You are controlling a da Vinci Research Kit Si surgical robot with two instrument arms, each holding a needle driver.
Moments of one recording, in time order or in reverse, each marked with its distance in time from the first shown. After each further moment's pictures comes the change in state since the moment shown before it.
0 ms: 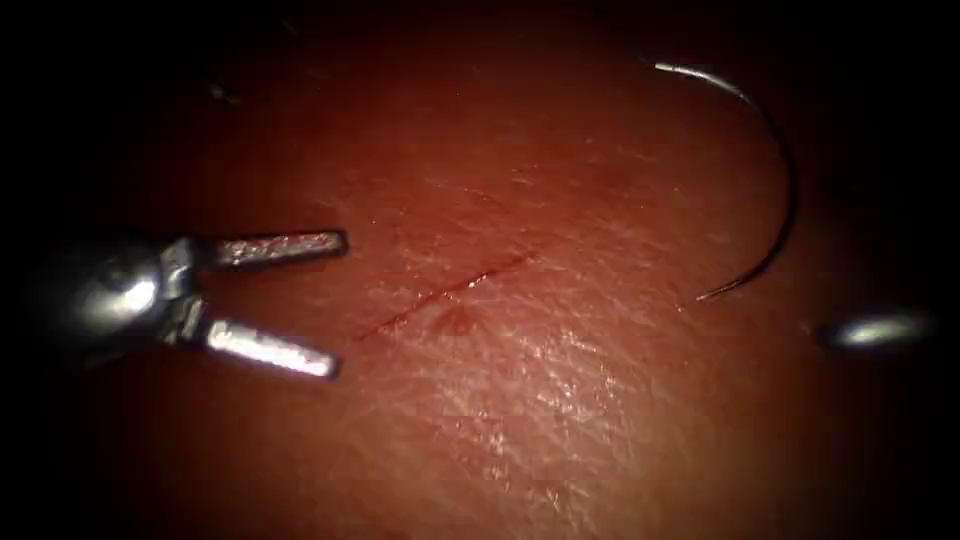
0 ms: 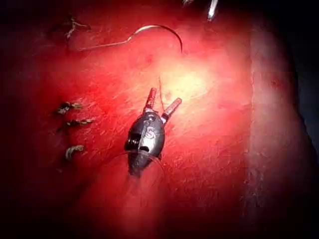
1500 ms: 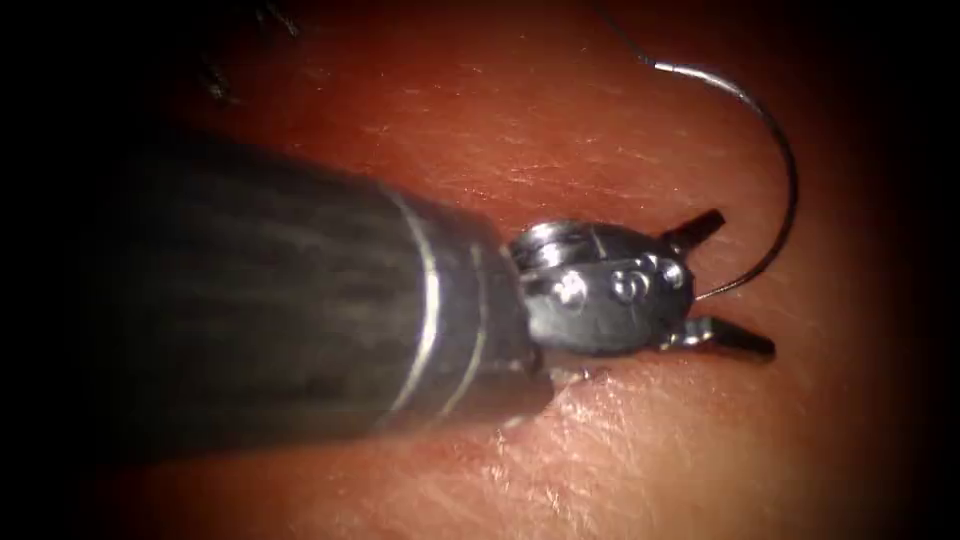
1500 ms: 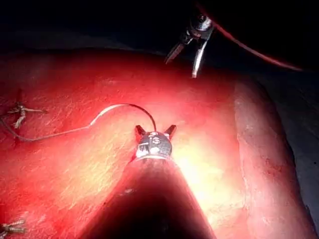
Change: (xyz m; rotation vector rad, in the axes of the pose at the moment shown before) right arm -0.001 0.001 -0.008 -0.155 -0.253 0.069; left arm 0.000 -0.002 0.021 0.297 -0.368 -0.278
